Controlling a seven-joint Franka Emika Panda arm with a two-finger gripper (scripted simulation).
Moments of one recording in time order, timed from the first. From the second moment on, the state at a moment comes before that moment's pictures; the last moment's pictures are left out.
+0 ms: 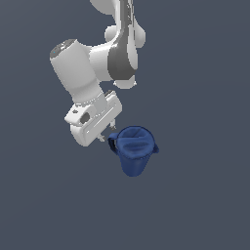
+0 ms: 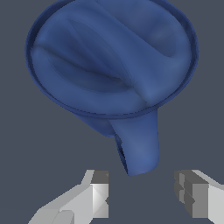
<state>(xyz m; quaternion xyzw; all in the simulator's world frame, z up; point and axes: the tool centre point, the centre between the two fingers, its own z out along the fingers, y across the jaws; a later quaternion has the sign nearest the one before) 0.035 -0.064 0.221 -0.87 -0.46 -0.14 0.08</state>
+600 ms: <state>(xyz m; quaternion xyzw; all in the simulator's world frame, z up) 0.039 -0.062 0.208 -0.87 -0.47 -0.15 0.08</state>
